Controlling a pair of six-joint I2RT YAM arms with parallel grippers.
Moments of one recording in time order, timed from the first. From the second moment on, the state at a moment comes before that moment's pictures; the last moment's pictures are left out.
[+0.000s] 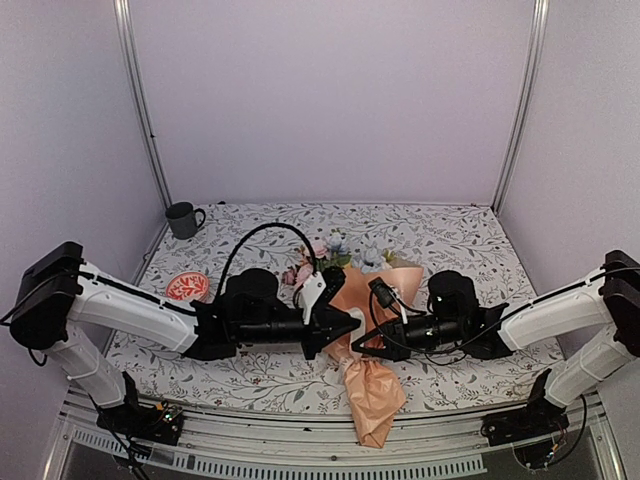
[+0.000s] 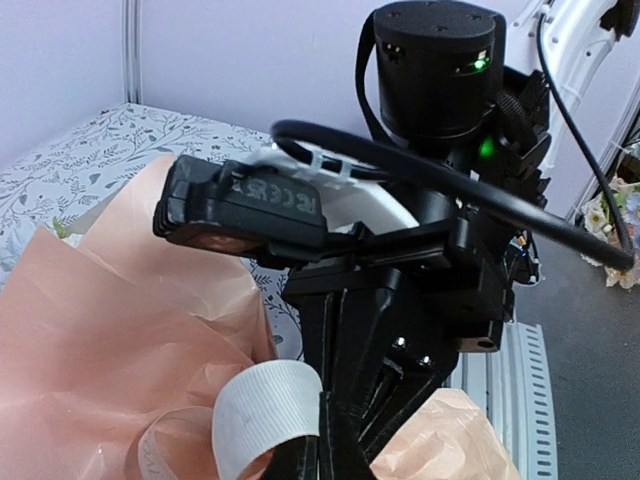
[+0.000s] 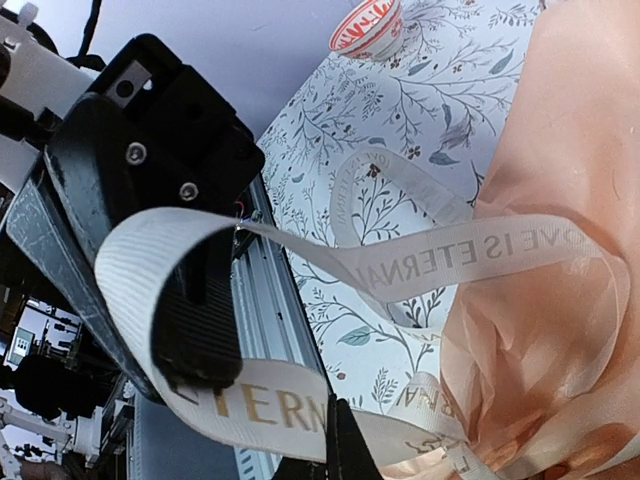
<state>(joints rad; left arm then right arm) -1.15 1.59 0.73 0.63 0.17 -0.15 0.94 1.45 0.50 0.56 -0.58 0.63</state>
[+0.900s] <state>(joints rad) -1.16 1.68 0.82 -0.23 -0.12 -0.19 0.94 1.45 0.50 0.58 -0.53 0.67</state>
